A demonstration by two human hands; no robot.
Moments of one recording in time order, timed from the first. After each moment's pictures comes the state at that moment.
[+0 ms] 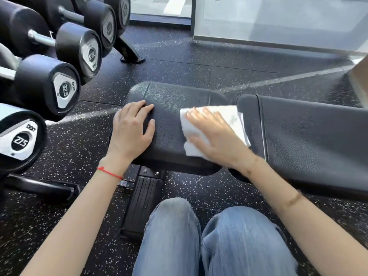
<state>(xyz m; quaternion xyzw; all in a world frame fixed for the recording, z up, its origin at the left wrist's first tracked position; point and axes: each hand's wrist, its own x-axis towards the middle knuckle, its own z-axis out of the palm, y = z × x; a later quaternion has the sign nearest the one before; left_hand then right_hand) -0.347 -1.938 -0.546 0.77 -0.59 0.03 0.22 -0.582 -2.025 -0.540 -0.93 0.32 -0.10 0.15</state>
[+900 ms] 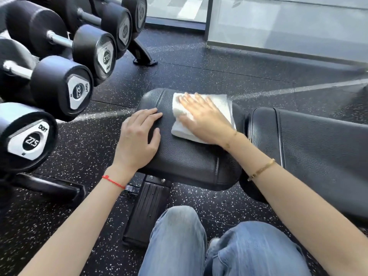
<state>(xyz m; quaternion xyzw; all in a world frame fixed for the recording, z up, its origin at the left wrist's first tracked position) -0.334 -1.935 -0.548 0.75 -0.60 0.01 0.28 -0.494 -2.078 -0.527 -0.94 0.32 -0.04 0.12</state>
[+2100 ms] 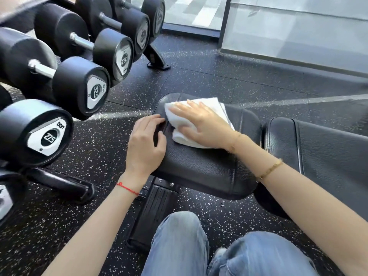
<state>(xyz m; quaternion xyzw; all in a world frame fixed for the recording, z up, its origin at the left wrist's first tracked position) -0.324 -1.927 -0.559 0.77 -0.52 0.02 0.38 -0.459 -2.084 -0.531 -0.97 0.19 -0.04 0.14</state>
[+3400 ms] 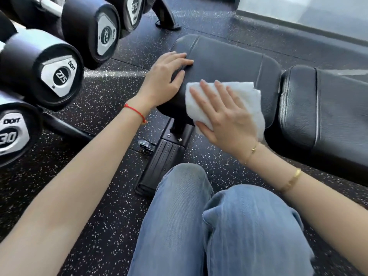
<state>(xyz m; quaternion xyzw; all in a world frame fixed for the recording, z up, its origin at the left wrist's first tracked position) -0.308 -1.918 -0.555 0.72 -0.62 -0.06 0.31 -0.530 -1.956 -0.575 -0.95 0.24 -0.13 -0.17</state>
